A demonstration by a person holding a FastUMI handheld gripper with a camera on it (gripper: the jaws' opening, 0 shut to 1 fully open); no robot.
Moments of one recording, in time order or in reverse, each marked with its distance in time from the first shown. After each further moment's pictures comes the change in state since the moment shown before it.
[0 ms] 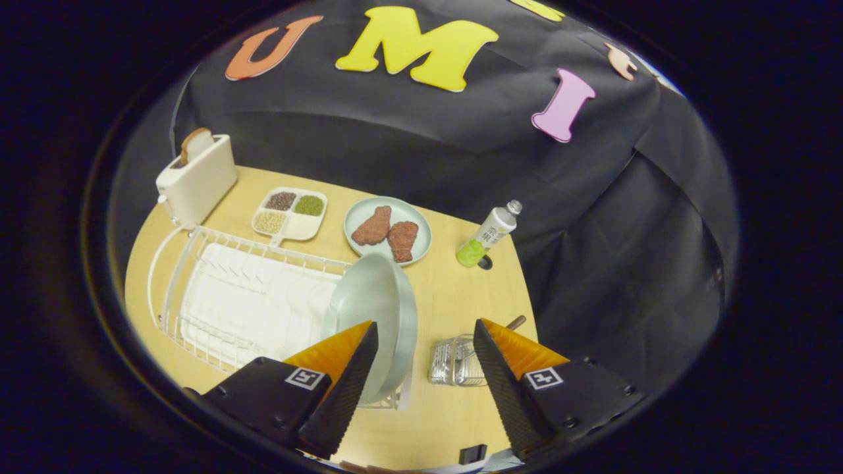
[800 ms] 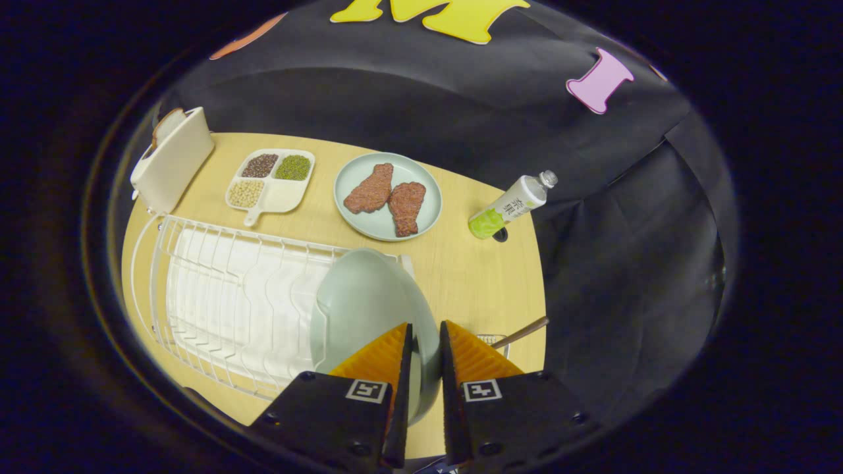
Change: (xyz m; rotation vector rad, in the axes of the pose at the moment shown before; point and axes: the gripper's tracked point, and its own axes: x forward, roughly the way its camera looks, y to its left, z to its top) arm 0.039 0.018 0.014 0.004 0.227 0.087
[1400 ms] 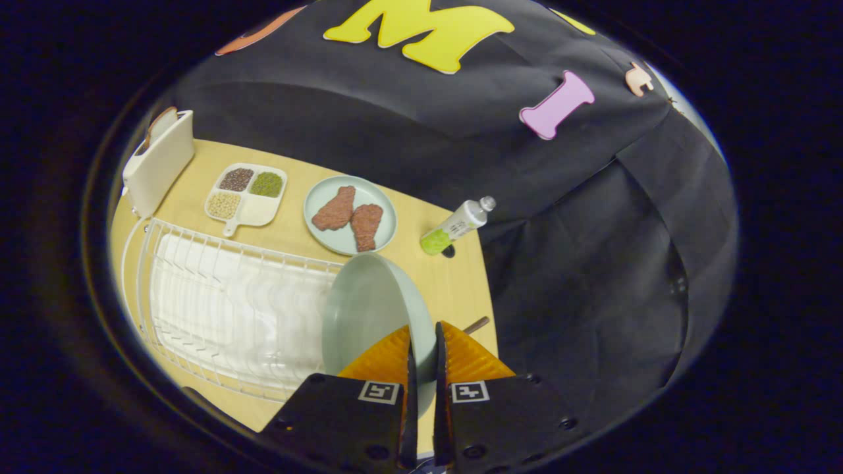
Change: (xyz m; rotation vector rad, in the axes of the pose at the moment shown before) arm -0.064 -0.043 -0.002 0.017 -0.125 -0.288
